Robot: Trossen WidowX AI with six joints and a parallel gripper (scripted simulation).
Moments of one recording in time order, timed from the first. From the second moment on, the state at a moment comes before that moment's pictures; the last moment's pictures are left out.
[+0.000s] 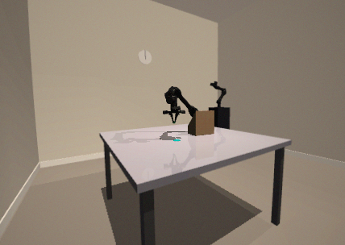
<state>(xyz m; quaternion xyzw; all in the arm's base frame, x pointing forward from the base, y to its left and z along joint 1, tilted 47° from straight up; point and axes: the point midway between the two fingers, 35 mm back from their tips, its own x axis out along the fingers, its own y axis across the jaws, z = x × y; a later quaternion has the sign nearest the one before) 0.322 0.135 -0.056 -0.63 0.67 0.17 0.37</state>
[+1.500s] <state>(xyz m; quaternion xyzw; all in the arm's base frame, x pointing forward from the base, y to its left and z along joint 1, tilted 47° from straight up) 0.313 0.146 -0.105 -0.56 0.68 0.25 0.41</state>
